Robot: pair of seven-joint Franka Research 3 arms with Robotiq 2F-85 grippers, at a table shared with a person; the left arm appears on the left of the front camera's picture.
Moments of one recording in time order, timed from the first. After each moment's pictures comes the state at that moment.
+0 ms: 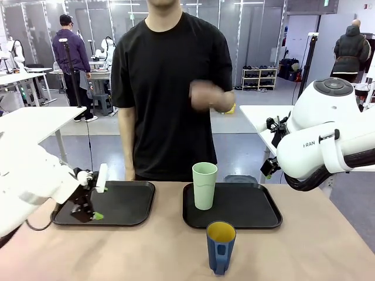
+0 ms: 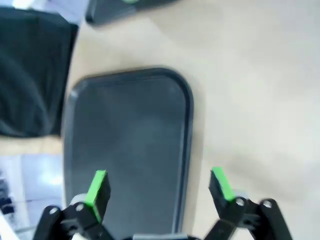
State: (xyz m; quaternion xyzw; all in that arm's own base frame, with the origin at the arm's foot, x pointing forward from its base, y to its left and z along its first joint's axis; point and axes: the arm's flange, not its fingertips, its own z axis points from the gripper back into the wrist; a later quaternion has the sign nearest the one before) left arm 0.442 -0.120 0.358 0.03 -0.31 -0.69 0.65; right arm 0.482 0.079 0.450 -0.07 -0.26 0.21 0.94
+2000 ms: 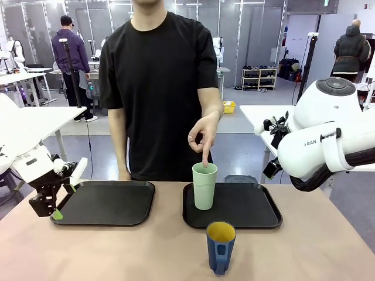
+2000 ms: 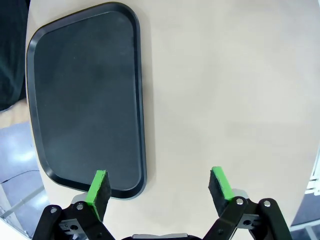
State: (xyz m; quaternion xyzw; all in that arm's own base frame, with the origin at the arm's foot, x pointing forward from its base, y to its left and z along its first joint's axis) left arm 0.426 -0.076 0.419 0.04 -0.14 -0.72 0.67; right arm 0.482 0.075 0.451 -0.08 -0.26 0.30 0.91
